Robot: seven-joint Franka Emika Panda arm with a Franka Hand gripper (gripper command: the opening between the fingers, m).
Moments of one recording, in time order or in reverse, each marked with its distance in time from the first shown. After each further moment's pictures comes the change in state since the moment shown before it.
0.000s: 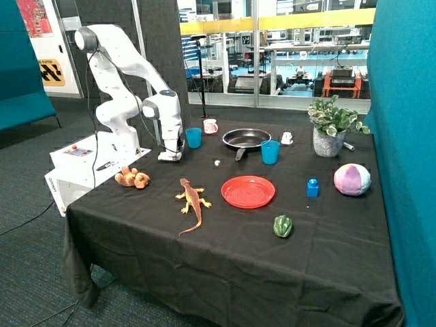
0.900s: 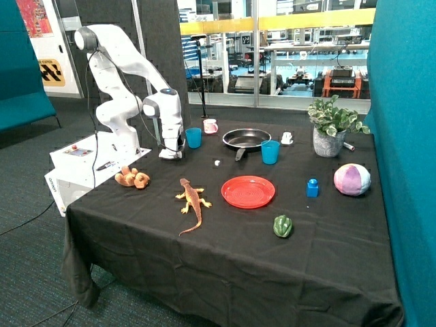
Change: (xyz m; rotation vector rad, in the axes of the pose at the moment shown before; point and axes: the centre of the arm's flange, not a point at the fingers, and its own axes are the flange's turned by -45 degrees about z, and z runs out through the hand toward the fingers) arm 0.005 0.004 -0.008 0.002 -0.001 0.025
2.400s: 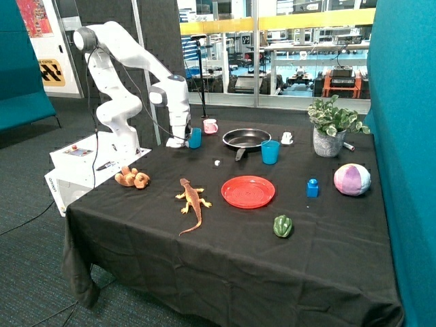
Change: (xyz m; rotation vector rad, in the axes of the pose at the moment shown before) arm 0.039 -0.004 -0.051 -0.001 0.002 -0.016
